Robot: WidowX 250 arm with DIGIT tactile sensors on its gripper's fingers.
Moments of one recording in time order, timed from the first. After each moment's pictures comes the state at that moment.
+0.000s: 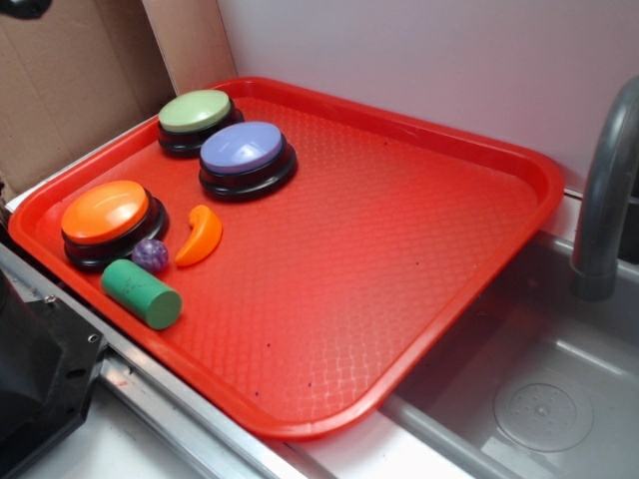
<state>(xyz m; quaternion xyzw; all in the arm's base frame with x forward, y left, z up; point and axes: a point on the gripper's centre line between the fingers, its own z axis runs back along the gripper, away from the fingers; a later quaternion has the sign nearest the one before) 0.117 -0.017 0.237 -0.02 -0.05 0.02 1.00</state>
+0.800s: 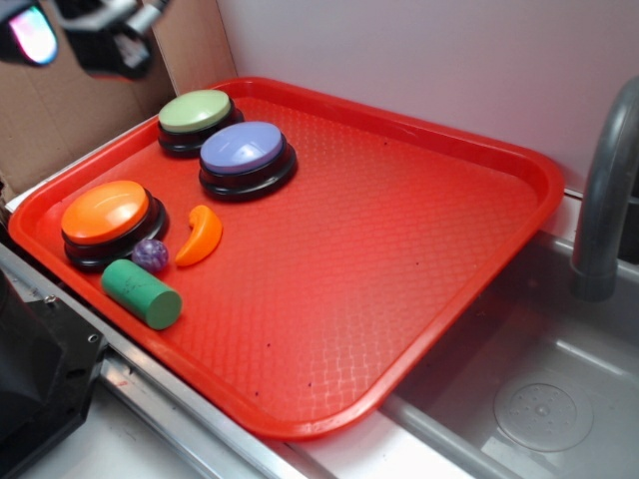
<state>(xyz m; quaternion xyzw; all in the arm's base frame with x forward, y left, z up) 0.149 -0.026 0.182 0.01 -0.05 0.18 0.98</state>
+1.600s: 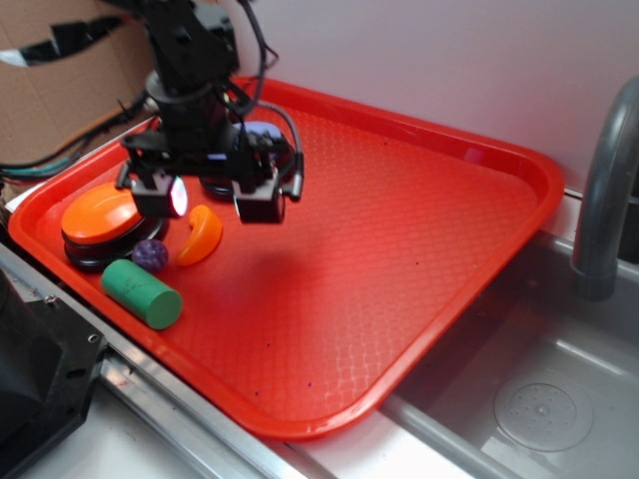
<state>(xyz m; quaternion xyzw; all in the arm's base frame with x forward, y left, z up) 0.200 -0.010 0.041 0.07 -0.05 0.35 0.93</state>
